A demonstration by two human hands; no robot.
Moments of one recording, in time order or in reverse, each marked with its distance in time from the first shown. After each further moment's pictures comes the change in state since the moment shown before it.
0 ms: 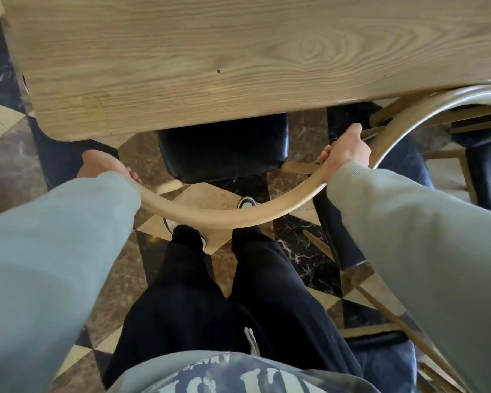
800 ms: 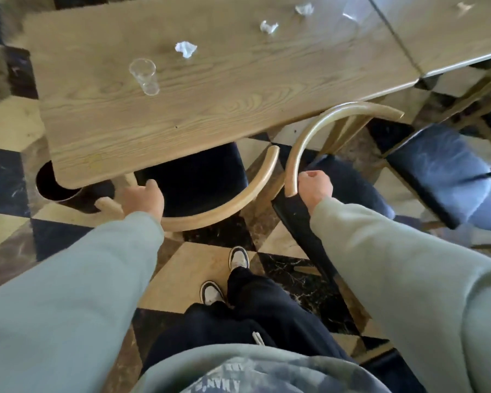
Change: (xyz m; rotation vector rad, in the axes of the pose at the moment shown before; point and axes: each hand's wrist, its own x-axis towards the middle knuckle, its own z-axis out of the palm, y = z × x) left_hand -0.146 -0.052 -0.072 0.463 -0.394 0.624; right_hand -0.051 0.060 -0.158 -0.315 -0.173 -0.489
